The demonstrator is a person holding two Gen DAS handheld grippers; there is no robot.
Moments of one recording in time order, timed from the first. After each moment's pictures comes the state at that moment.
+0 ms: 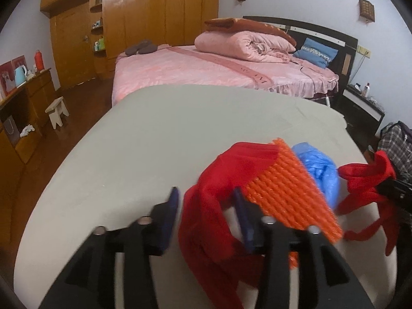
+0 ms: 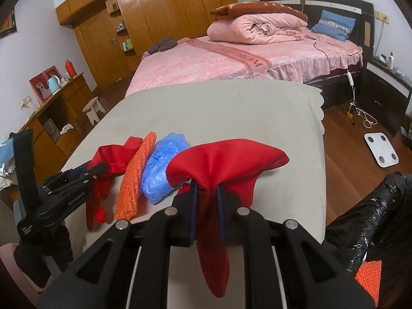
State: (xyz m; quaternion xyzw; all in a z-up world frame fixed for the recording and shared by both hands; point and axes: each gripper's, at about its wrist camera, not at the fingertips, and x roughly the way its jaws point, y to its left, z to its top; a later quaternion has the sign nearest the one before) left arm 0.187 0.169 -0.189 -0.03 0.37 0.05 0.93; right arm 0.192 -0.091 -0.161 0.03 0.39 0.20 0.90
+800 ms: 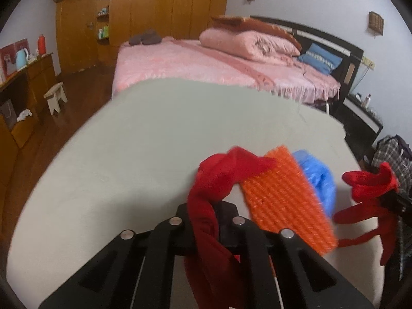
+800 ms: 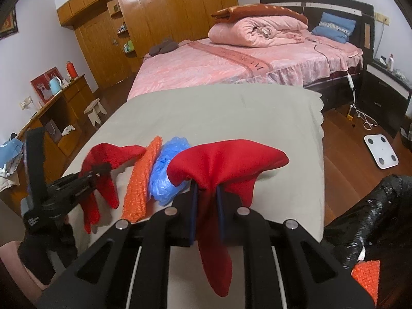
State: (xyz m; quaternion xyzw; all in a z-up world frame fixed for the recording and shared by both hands) left arm 0.178 0.179 -0.178 -0.07 0.37 0.05 0.92; right arm 0.186 -0.092 -0.147 0.04 0.38 0.20 0.90
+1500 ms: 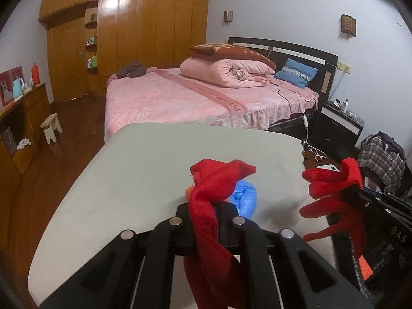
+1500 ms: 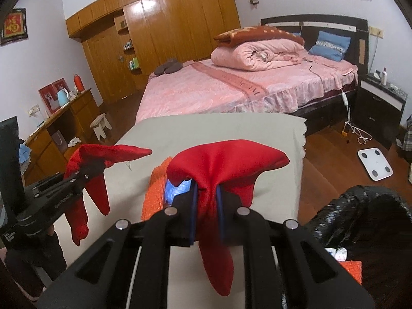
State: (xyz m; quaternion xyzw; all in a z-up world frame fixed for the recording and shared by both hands) left arm 0.126 0.115 -0.088 -0.04 0.31 0.01 0.95; right arm 0.140 -0.125 -0.090 0.04 0.33 0.20 0.92
